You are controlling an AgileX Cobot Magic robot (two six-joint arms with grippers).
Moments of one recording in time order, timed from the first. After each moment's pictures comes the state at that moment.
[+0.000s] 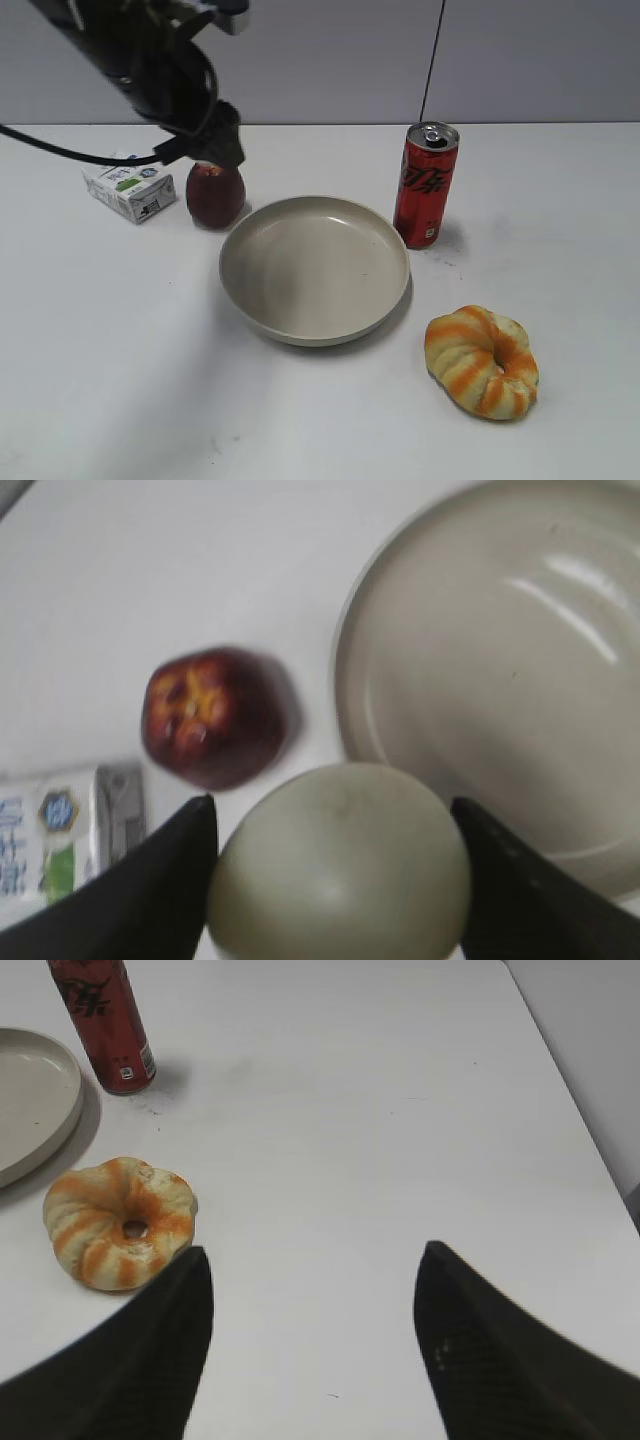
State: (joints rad) left arm -0.55 1.84 -1.48 -0.17 0.82 0.58; right arm 0.03 0.00 -0.50 0.07 1.05 -0.01
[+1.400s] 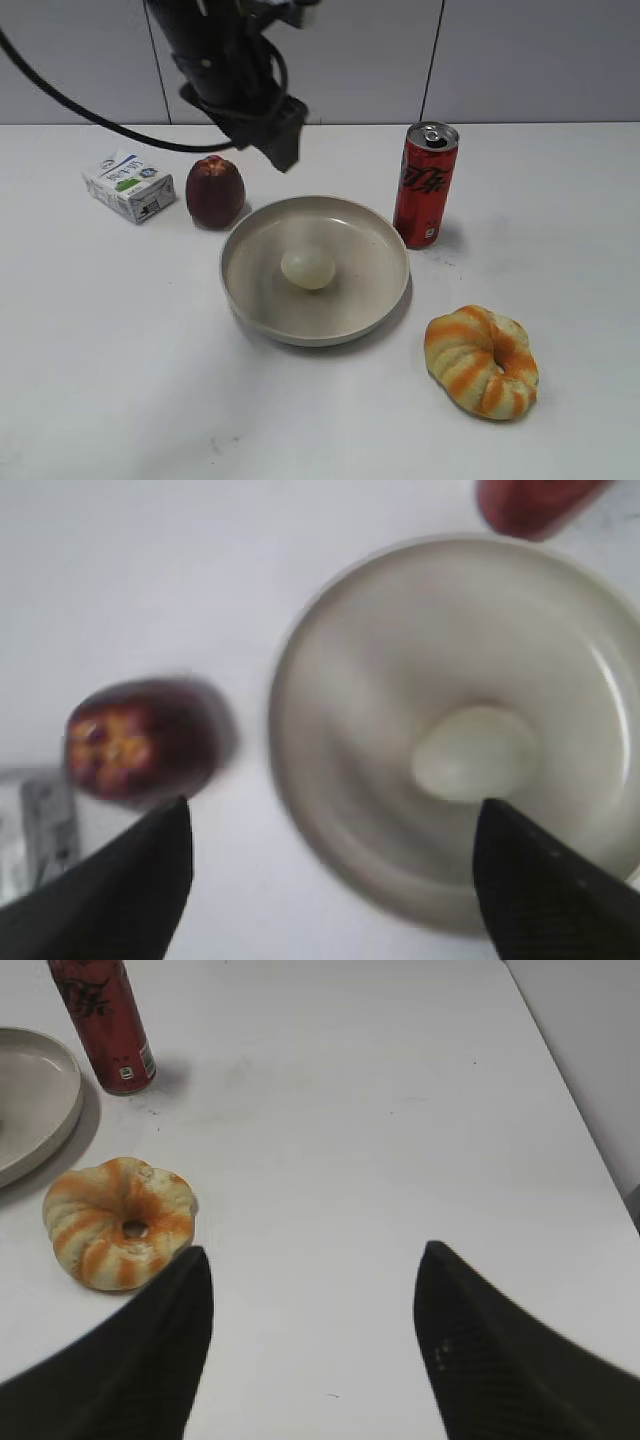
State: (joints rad) left arm -0.59 1.97 -1.74 -0.12 1.07 0.37; right arm 0.03 0.00 -0.50 0.07 1.05 -0.01
